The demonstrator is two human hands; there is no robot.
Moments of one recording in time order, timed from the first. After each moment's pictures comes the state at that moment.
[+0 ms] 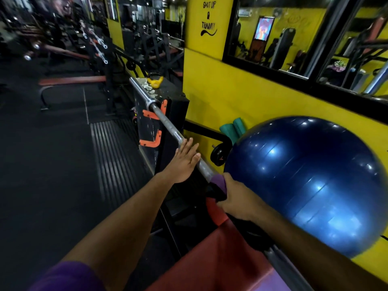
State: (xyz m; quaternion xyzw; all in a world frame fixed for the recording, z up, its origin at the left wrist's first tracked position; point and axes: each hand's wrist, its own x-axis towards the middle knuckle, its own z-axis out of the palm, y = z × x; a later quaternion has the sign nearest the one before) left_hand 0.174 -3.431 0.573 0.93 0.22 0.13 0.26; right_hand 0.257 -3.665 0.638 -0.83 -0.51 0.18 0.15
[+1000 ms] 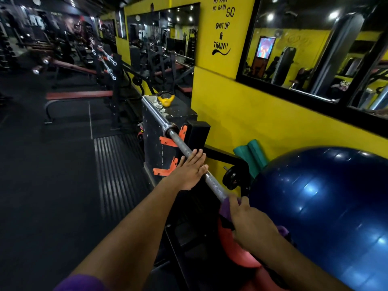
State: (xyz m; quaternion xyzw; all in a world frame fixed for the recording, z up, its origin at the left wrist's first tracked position) left_hand 0.191 -3.279 0.586 0.95 0.21 0.07 0.20; right_hand 0.241 -3.536 0.630 -0.86 -0.50 0.02 -0.07
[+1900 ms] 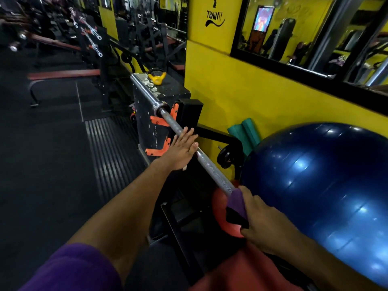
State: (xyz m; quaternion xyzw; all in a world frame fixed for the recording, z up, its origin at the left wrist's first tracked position) left_hand 0.198 -3.273 0.574 0.94 0.21 0.13 0.24; right_hand 0.246 -3.603 0.639 -0.86 -0.49 0.12 -0.01
